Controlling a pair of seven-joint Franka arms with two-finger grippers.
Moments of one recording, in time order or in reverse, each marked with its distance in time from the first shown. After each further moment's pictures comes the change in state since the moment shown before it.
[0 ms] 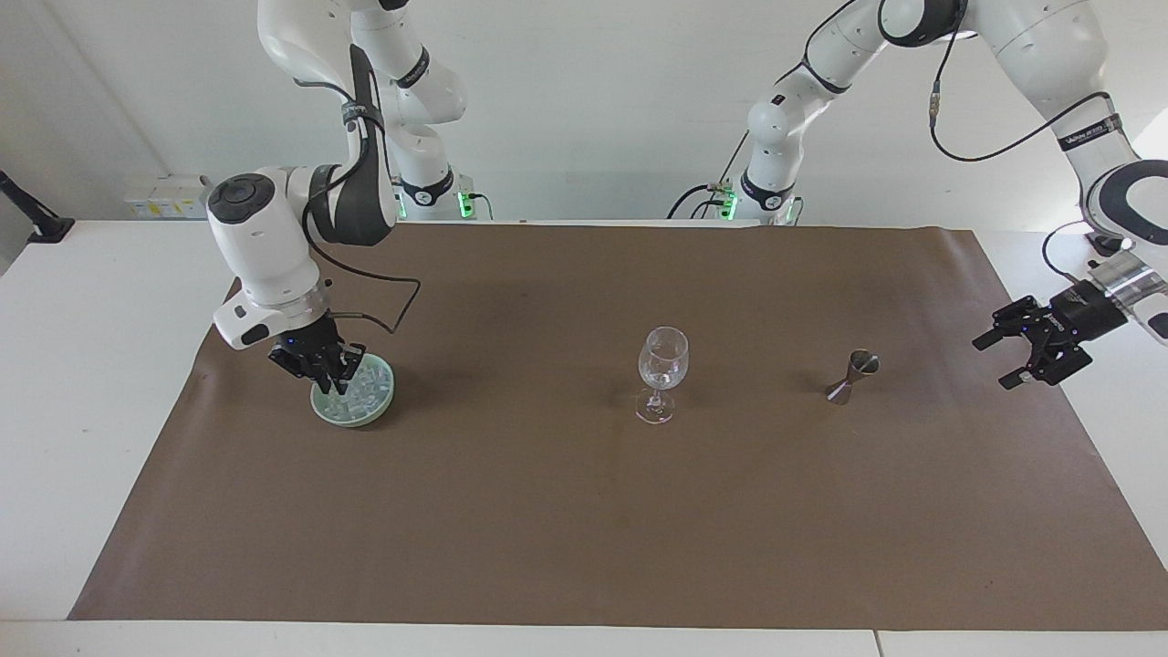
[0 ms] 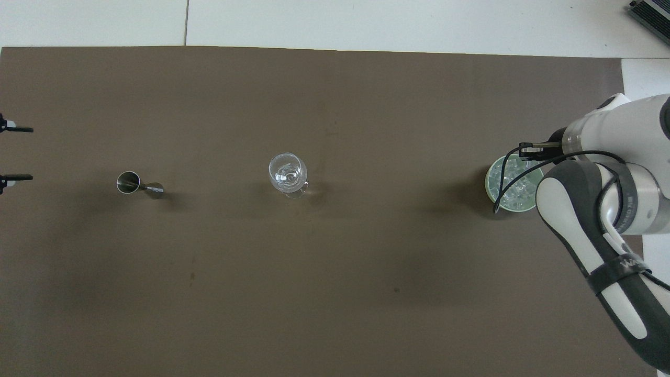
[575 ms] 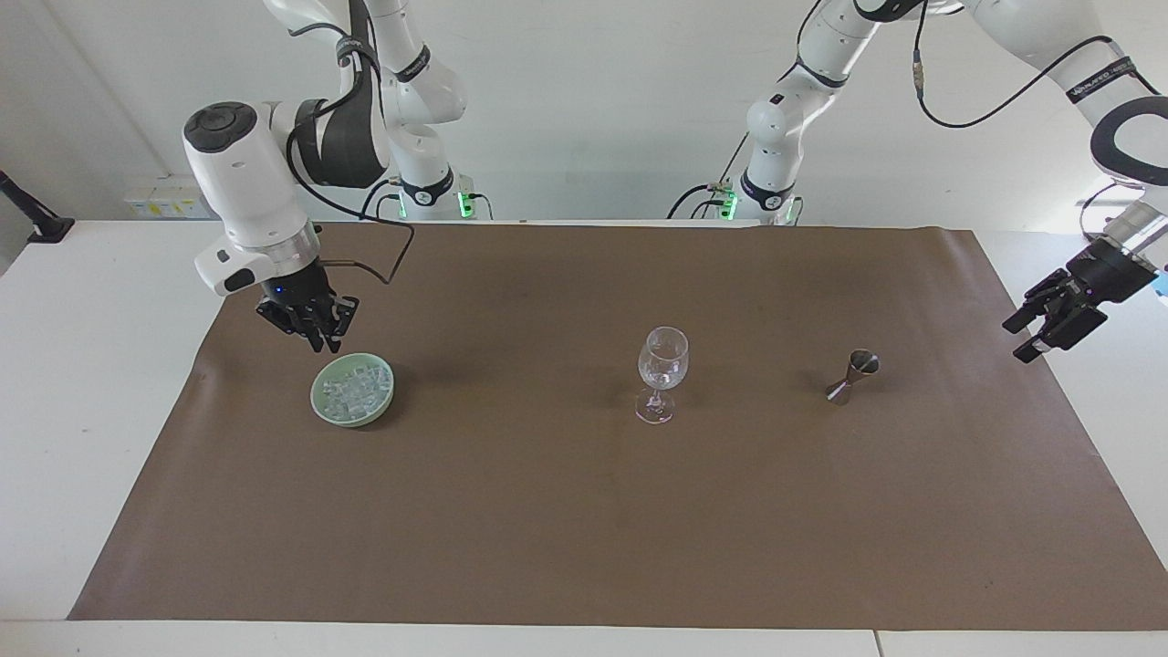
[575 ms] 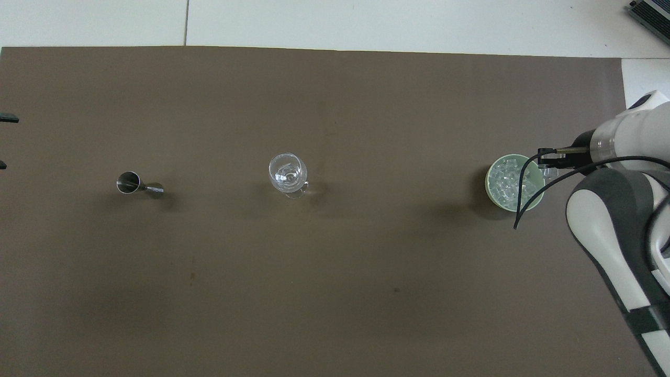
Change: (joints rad) left arm -0.043 -0.137 -0.032 -0.001 0.158 0.021 0.186; right arm 0.002 -0.137 0.009 0.012 0.000 -0.171 0.000
